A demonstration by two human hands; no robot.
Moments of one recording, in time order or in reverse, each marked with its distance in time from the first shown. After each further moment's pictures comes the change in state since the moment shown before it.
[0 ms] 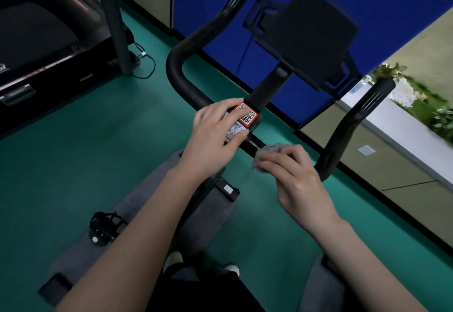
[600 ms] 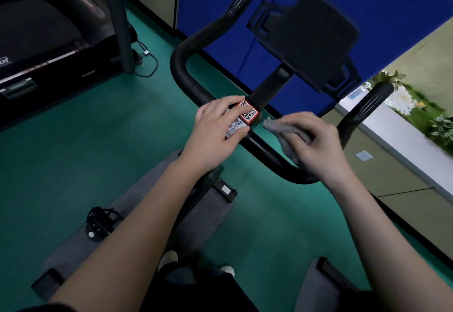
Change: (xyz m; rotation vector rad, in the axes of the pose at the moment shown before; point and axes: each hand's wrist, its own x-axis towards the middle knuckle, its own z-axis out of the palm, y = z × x) left_hand 0.000 0.000 -0.002 -0.011 -0.012 -0.024; right_hand 0.050 0.030 -0.024 0.395 0.014 0.282
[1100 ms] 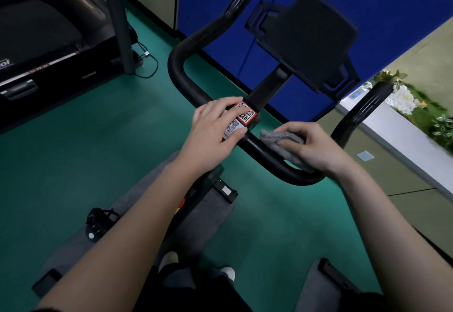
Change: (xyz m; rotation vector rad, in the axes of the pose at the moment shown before) left_hand 0.000 -0.001 0.000 0.026 -0.006 0.007; right_hand 0.013 0.027 -0.009 0.101 -0.374 0.276
